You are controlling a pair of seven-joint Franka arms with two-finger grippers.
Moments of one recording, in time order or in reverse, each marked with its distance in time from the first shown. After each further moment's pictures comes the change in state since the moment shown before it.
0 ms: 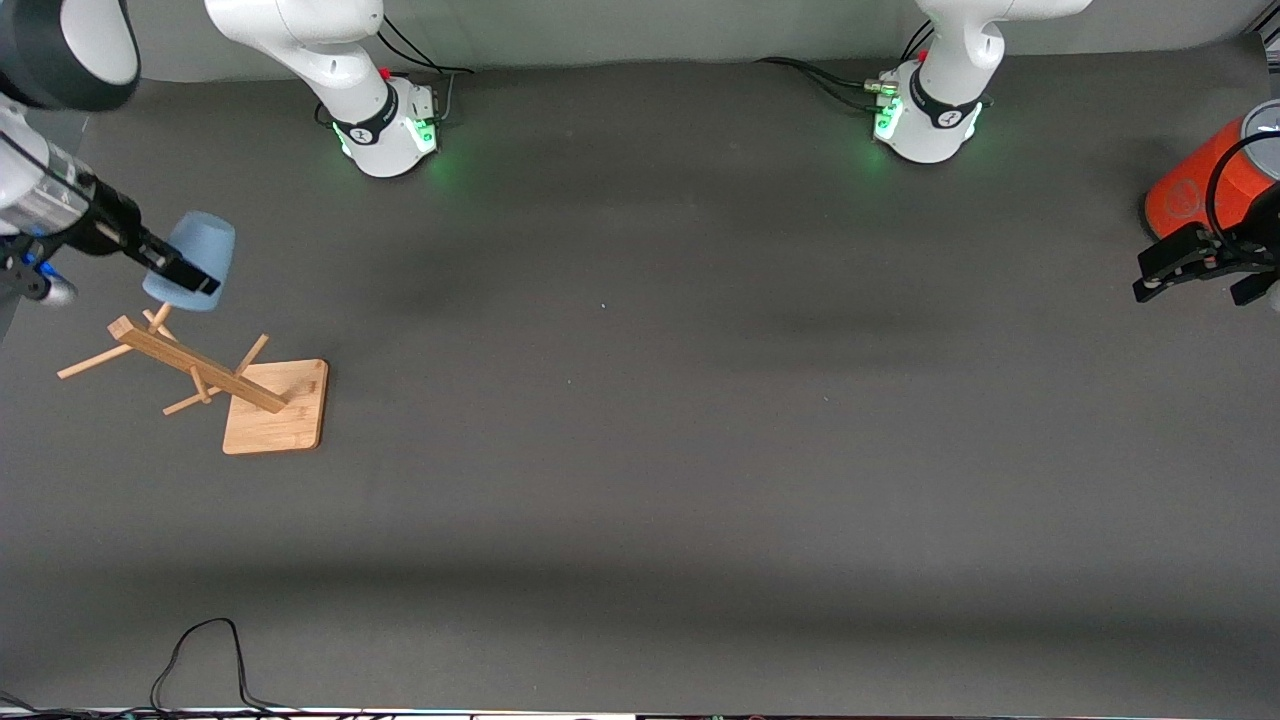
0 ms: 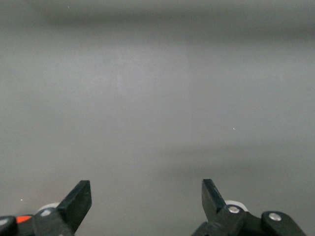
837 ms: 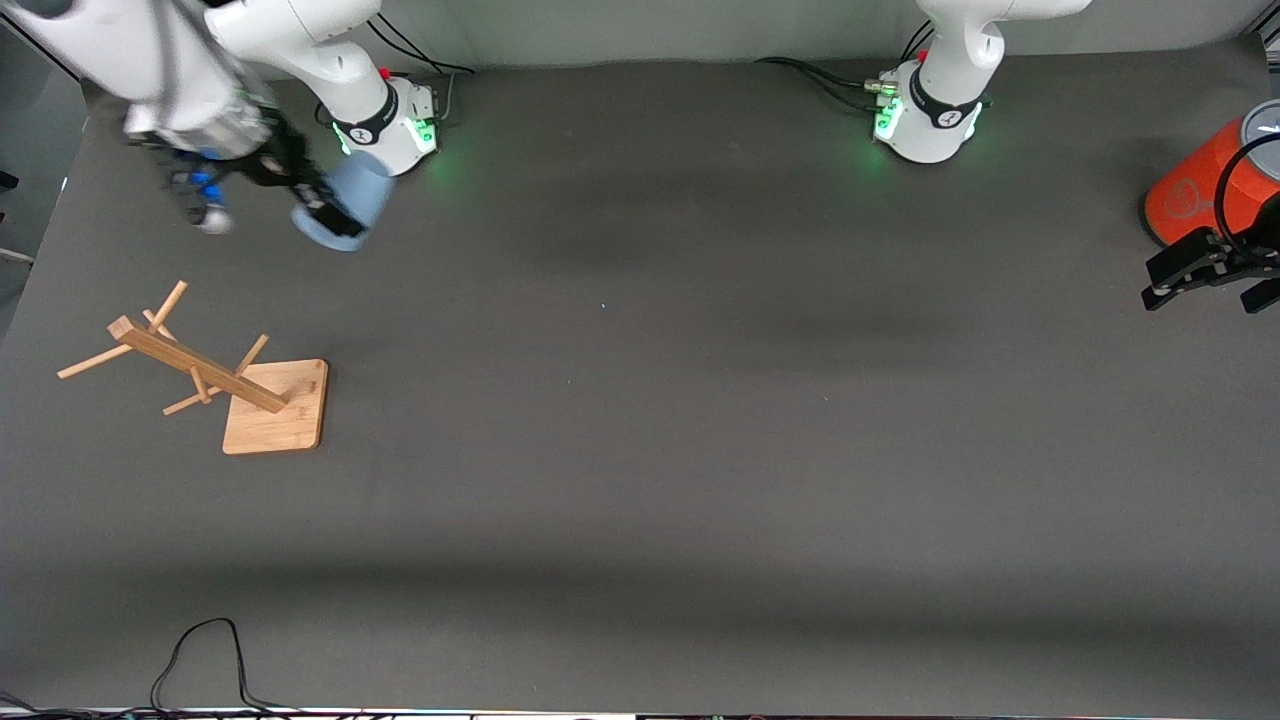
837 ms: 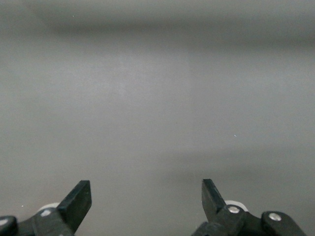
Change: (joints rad) left arm 0.006 0.000 -0.001 0.000 0.000 0.022 0.001; right arm 0.512 0.002 0.011 0.017 0.088 0.000 0.891
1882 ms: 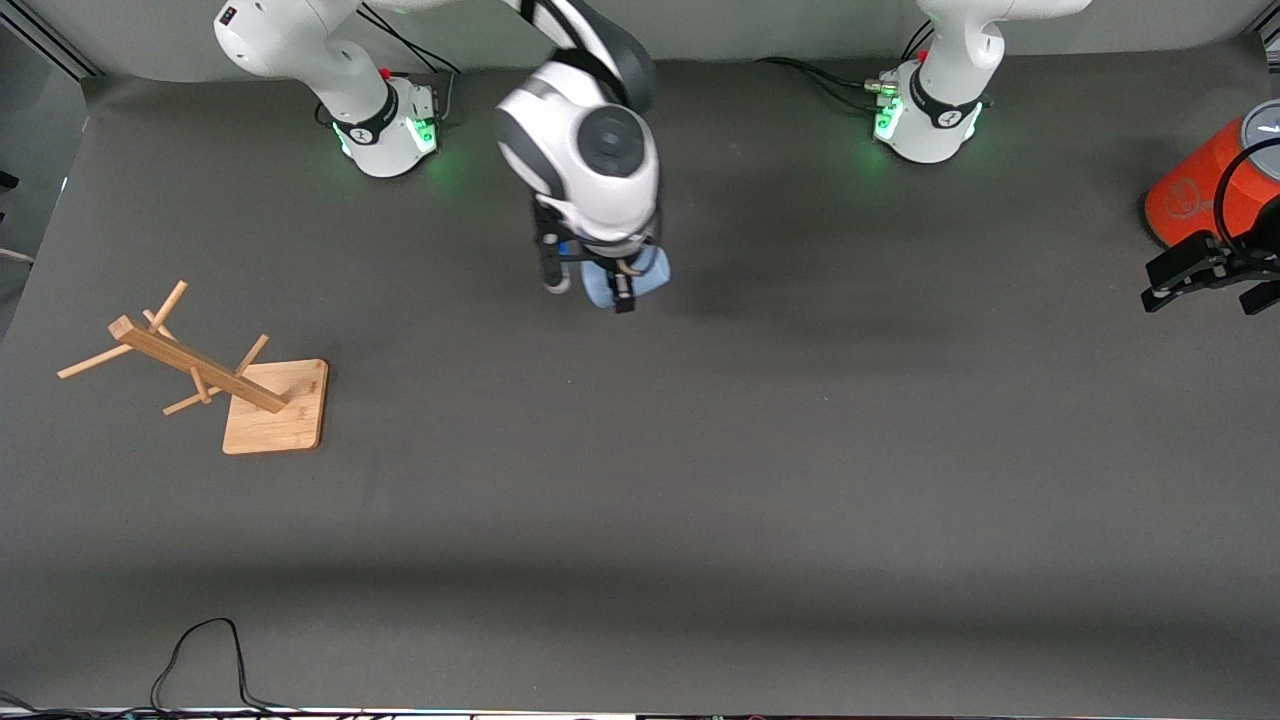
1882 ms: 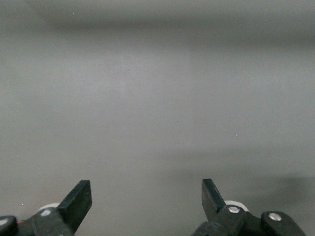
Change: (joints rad) left arm 0.006 0.006 0.001 -0.001 0.000 -0.003 0.000; right arm 0.441 0.826 0.001 0.578 -0.020 0.133 0.865
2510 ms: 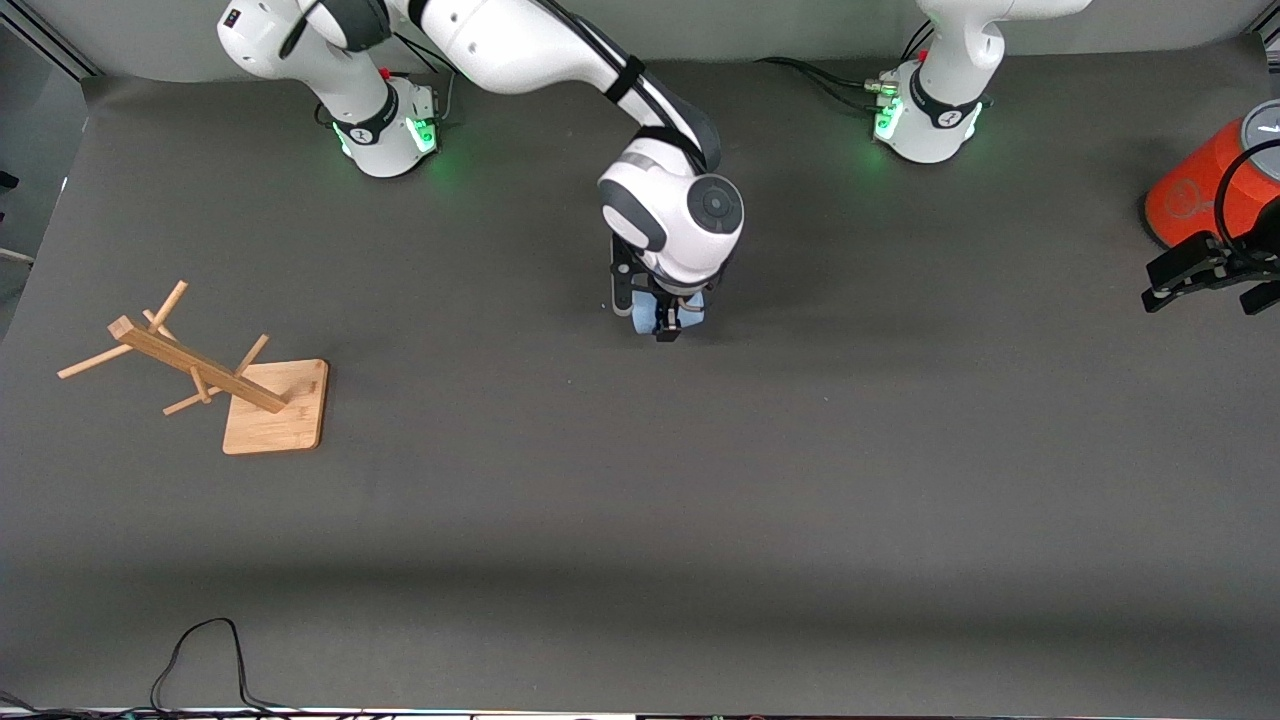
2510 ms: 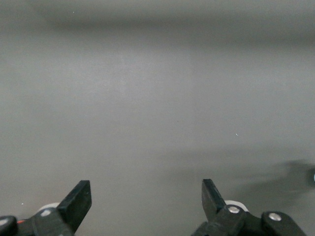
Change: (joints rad) left arm 0.001 0.001 -0.001 0.000 0.000 -0.001 0.000; right arm 0.055 0.314 -0.002 0.197 -0.069 0.033 0.210
